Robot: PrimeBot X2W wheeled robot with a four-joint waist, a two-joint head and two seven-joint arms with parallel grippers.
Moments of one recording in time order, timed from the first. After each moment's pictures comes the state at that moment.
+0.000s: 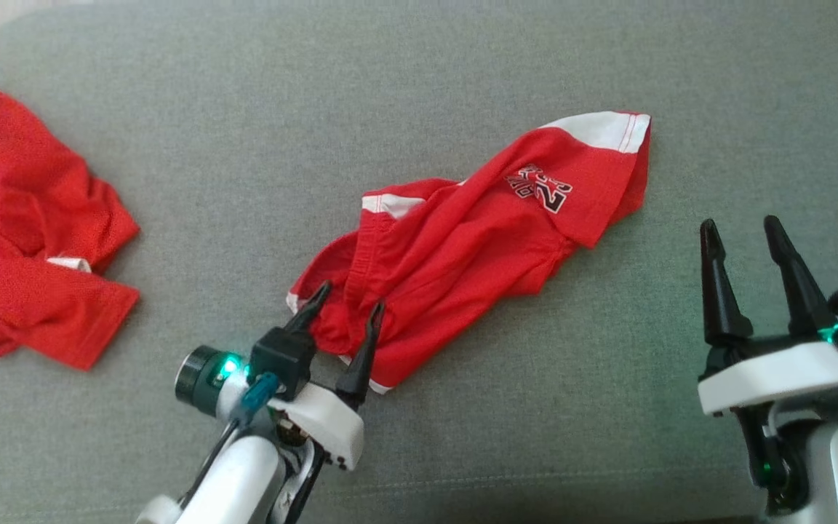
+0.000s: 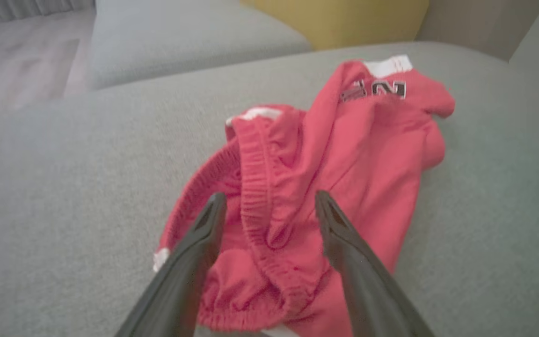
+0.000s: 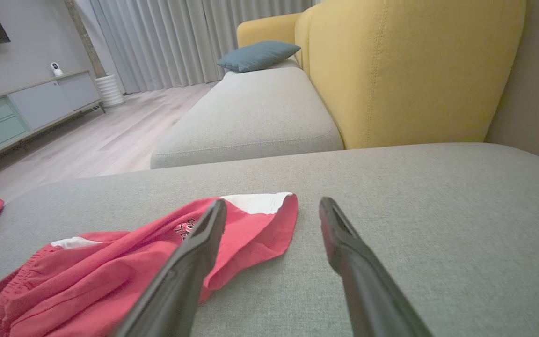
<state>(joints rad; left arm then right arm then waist) -0.25 0.19 -0.64 0.32 -0.25 0.10 -0.19 -0.04 -0.05 -0.03 -0.10 0.19 0.12 0.06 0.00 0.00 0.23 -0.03</state>
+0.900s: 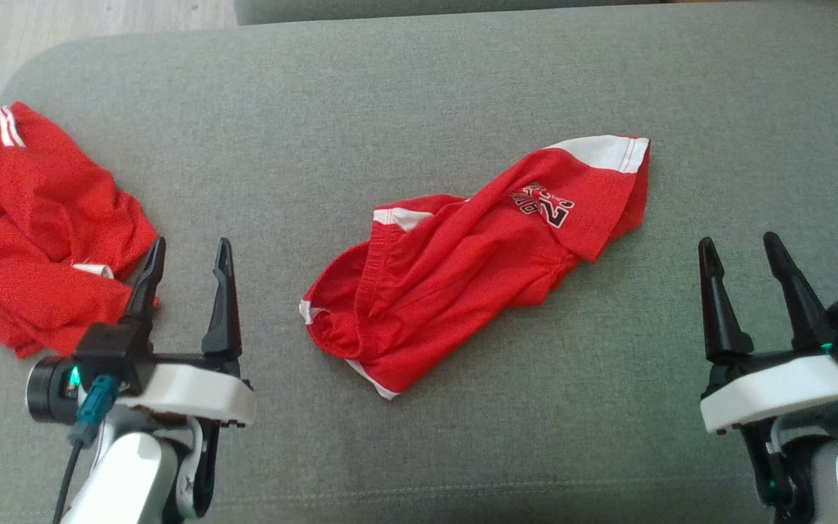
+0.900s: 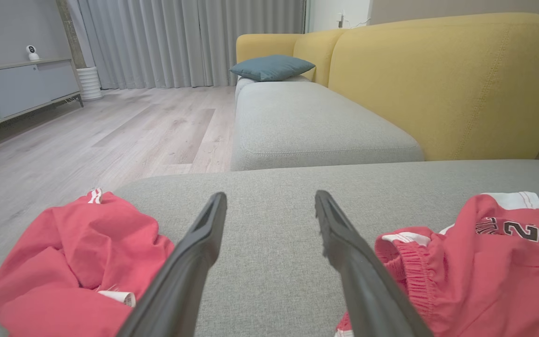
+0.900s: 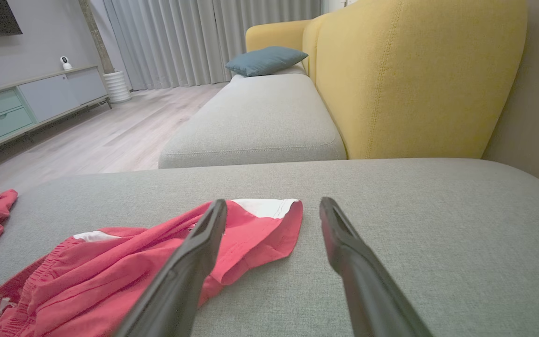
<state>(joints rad) -0.13 0.30 -0.38 0.03 -0.33 0.27 -0.24 0.02 -0.05 -0.04 -0.17 0.15 0.12 0.12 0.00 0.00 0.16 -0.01</state>
